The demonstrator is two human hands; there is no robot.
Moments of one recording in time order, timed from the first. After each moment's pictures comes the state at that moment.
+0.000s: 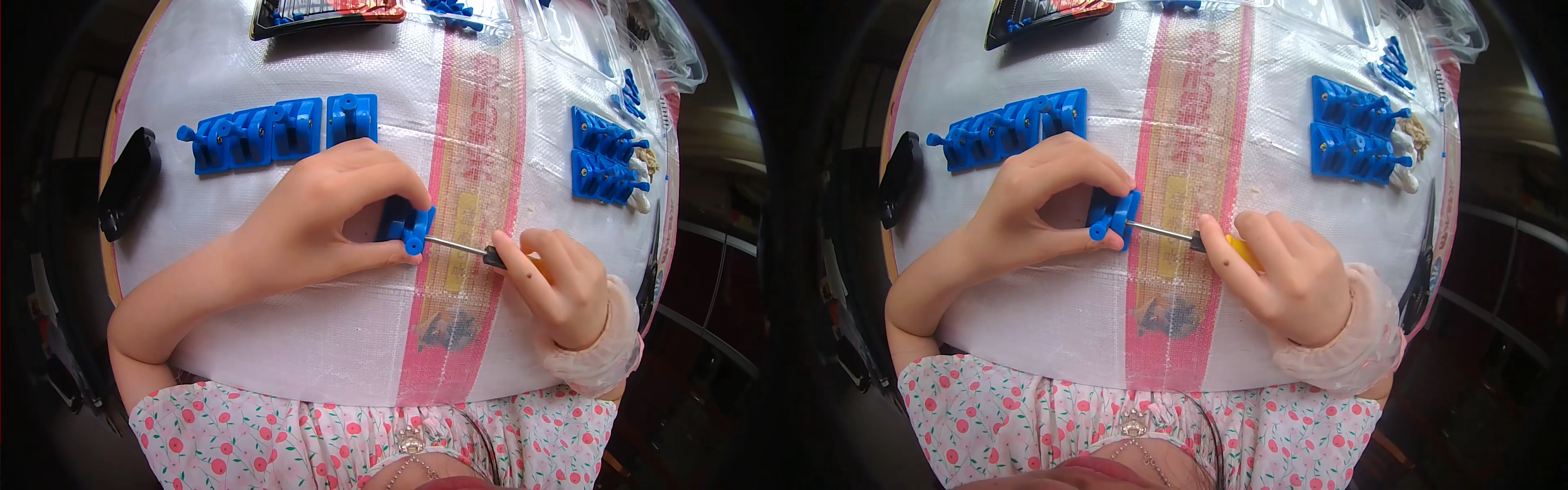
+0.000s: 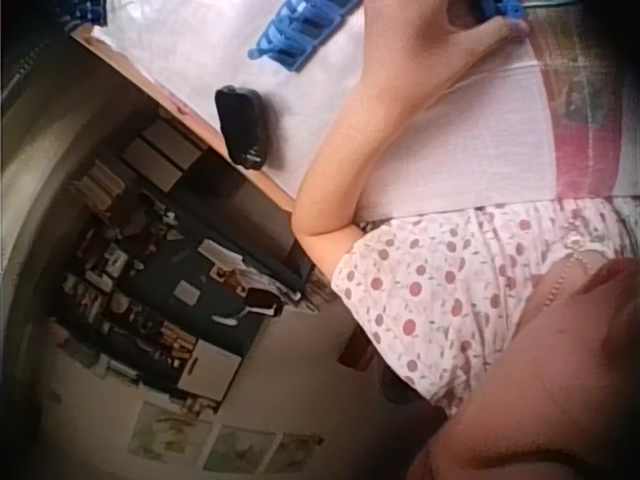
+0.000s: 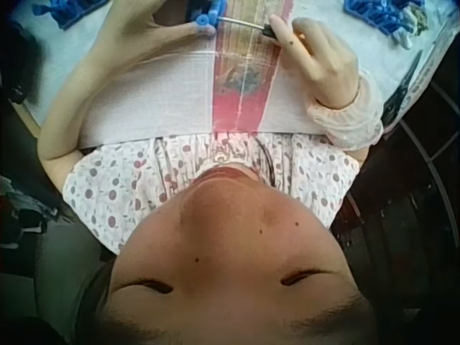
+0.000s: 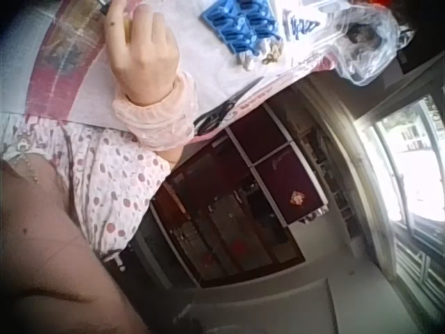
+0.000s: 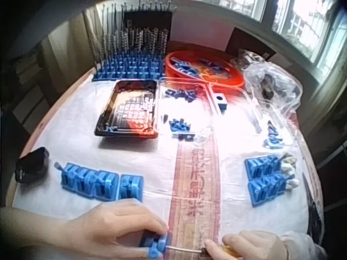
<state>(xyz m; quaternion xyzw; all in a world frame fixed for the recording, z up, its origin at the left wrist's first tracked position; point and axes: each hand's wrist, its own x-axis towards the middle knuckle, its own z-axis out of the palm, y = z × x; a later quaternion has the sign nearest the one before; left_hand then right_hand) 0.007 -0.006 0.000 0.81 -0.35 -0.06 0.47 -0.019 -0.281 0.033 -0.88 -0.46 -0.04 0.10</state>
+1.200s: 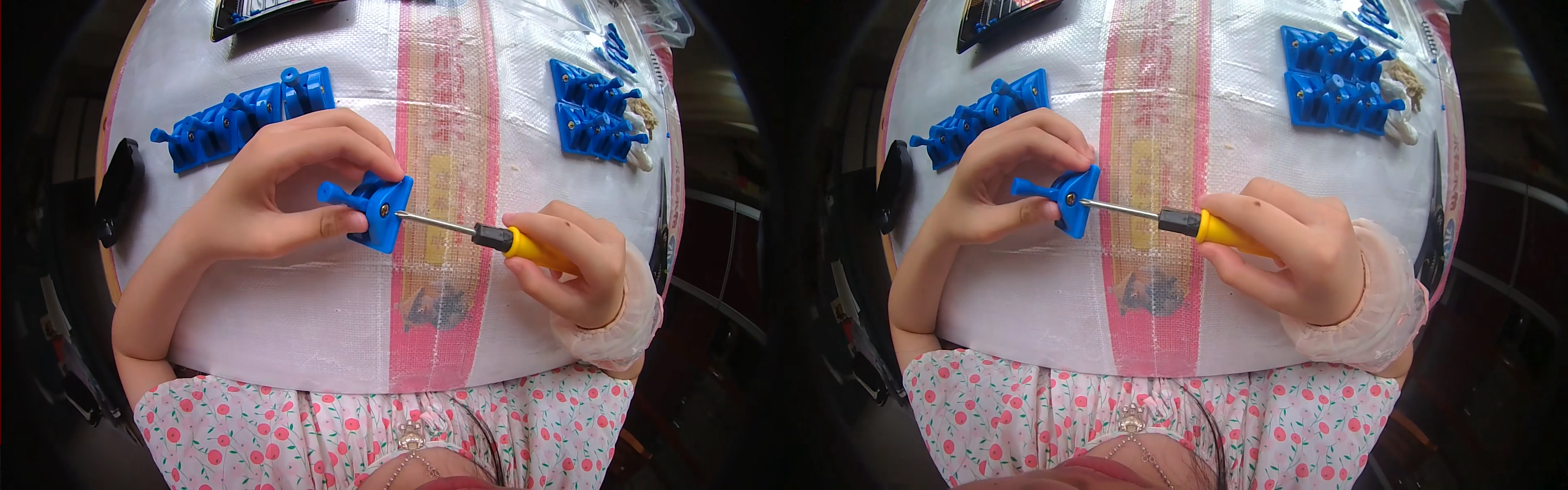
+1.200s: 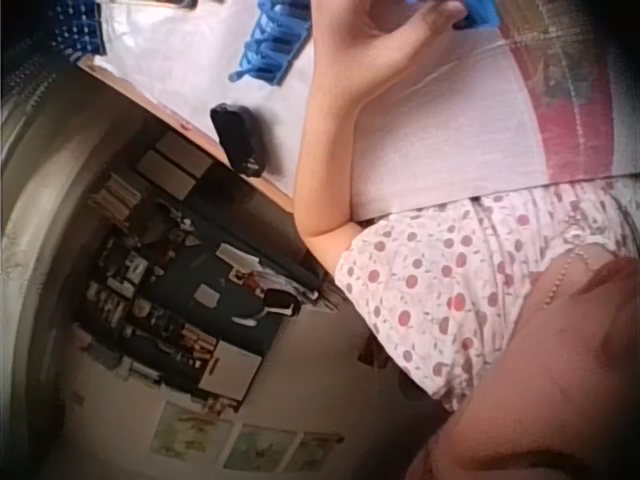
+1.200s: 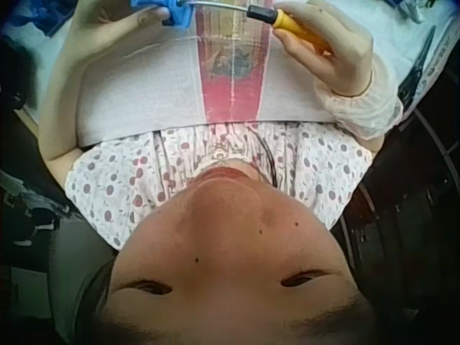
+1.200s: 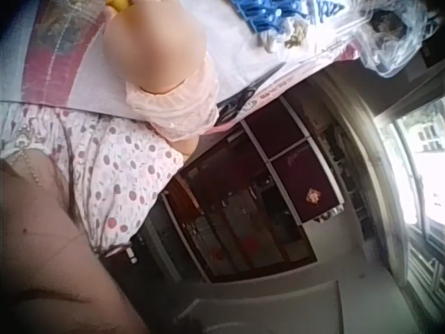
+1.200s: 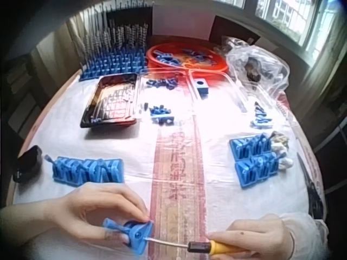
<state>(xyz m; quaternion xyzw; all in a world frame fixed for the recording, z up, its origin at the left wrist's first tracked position) 0.015 0.004 -0.005 0.69 -0.36 -0.18 0.60 -0.029 -0.294 0.043 -0.86 -0.34 0.08 0.36</state>
